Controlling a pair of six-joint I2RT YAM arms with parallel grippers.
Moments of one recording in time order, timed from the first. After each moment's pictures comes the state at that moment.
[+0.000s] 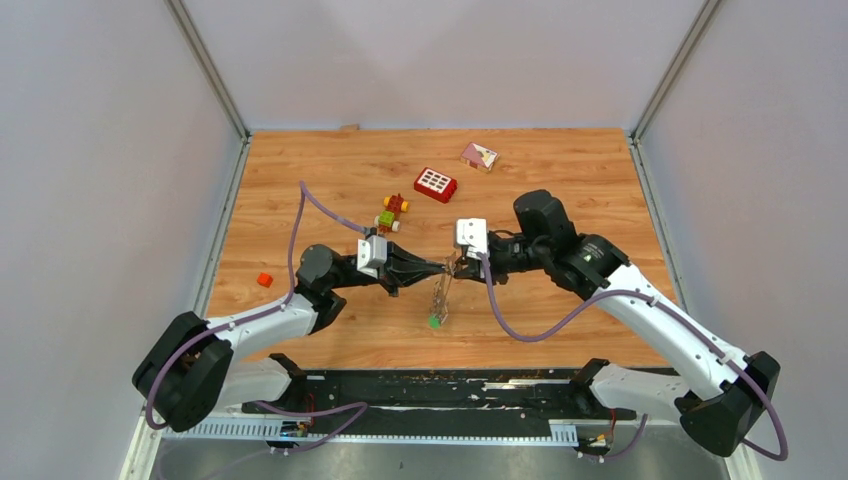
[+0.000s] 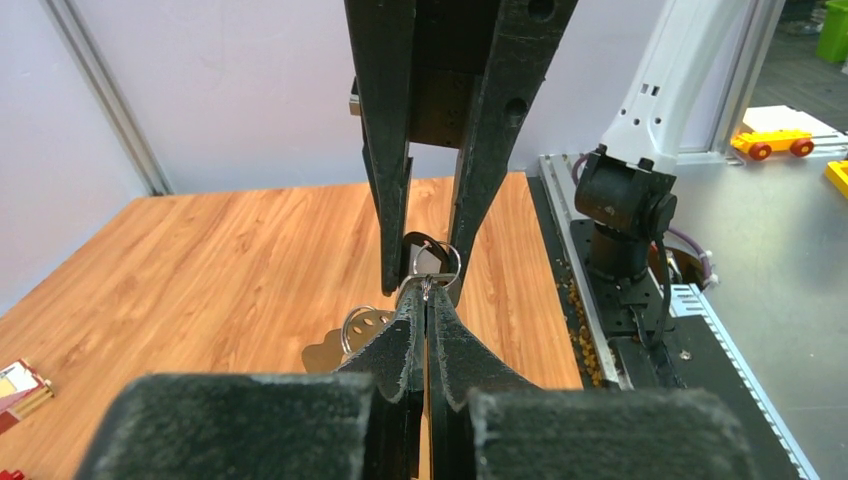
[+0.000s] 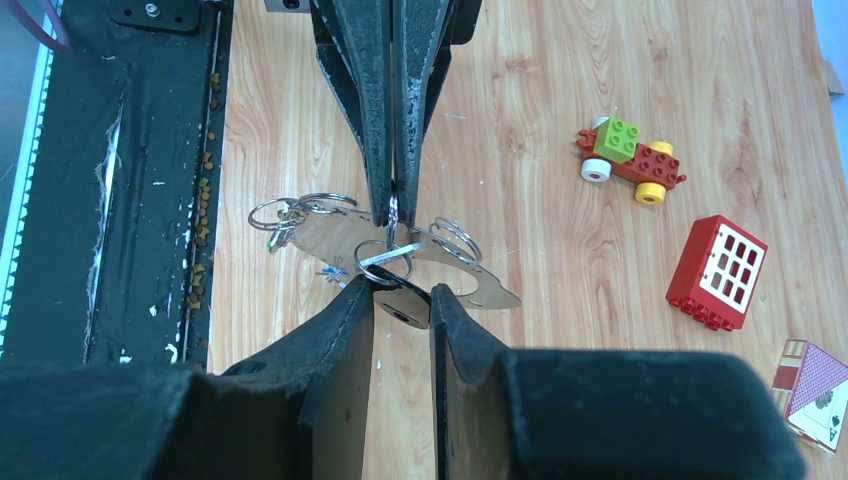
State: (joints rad) left arm -0.67 1.19 0.45 1.12 0.85 -0.17; right arm 0.71 1.10 1.09 -0.59 -0.63 -0.66
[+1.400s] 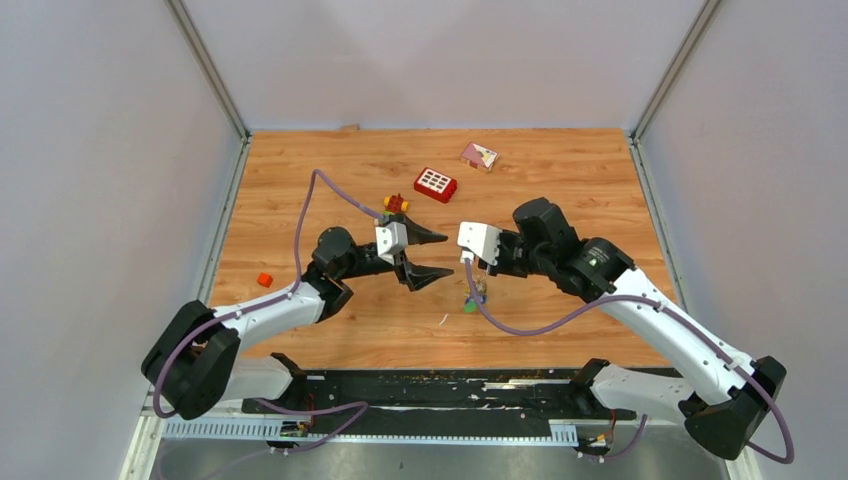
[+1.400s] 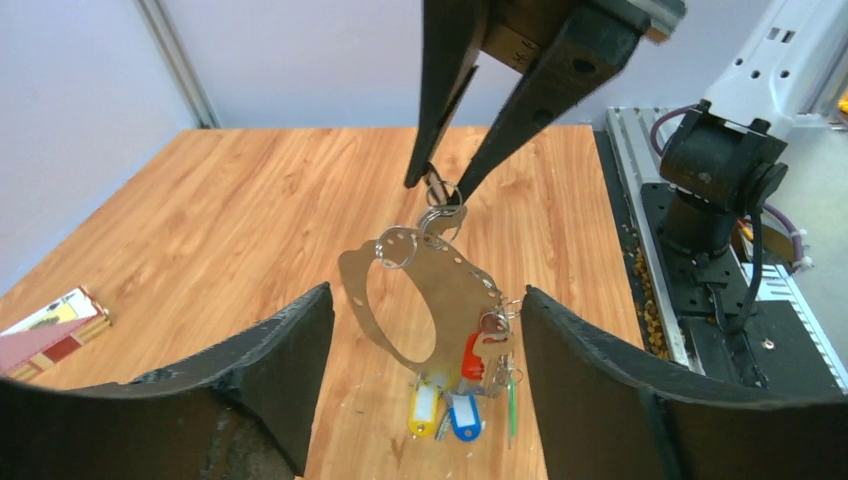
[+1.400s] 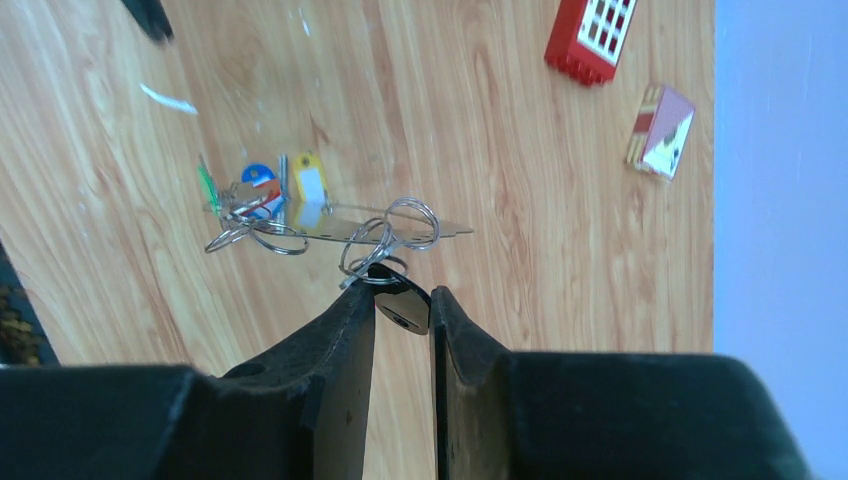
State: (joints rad) left arm -0.67 1.26 0.55 0.91 0.77 -0.03; right arm 0.74 1.09 1.13 -0.76 -0.13 -0.76
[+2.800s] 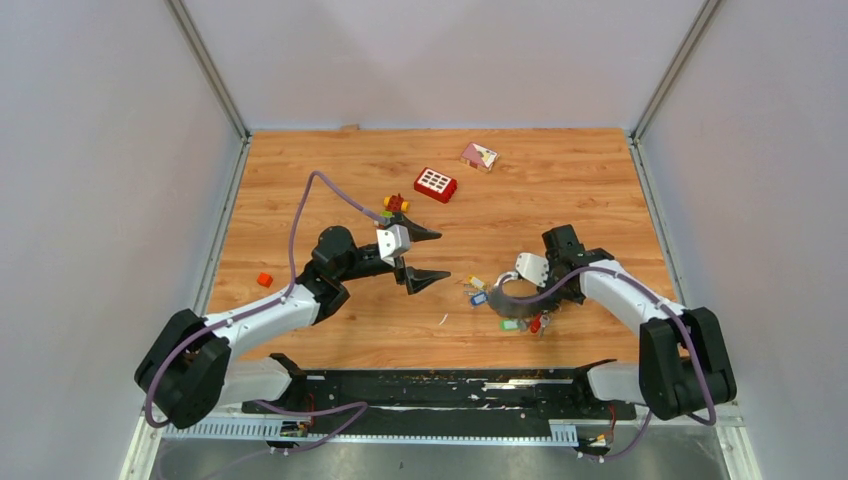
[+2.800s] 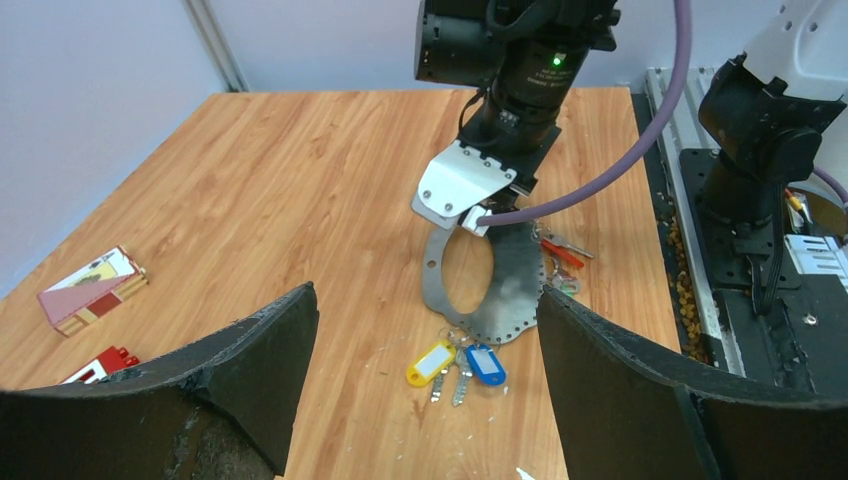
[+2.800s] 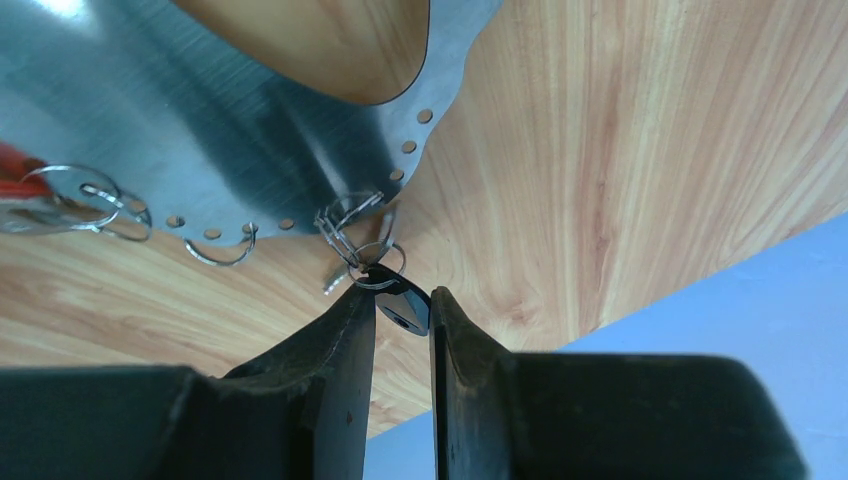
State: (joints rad) left arm -0.67 1.21 0.55 0.75 0.71 0.08; right arm 0.27 1.28 0.67 -0.66 0.23 -1.01
